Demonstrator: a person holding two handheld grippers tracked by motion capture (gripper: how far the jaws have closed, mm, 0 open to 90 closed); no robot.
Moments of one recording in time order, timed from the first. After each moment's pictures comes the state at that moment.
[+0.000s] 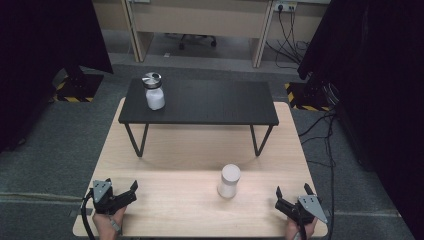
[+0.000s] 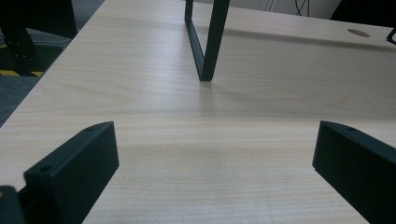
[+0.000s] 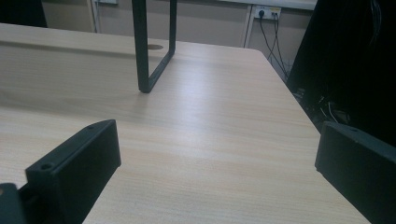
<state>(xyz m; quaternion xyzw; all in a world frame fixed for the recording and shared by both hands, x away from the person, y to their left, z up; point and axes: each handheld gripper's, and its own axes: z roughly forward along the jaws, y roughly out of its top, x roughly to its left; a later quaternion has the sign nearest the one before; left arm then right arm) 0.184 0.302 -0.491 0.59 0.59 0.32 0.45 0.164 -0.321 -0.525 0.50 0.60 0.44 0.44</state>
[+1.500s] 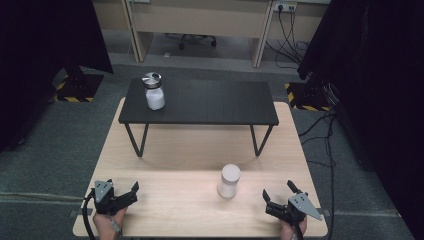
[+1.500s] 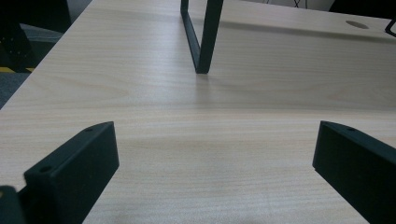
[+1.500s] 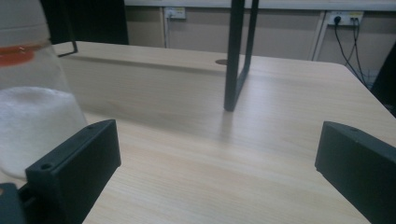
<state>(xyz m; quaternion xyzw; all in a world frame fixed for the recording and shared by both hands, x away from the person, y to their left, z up) 0.186 0.304 -0.492 0.60 0.59 0.31 0.45 0.172 -0.332 -0.519 0.44 0.64 0.52 0.36</state>
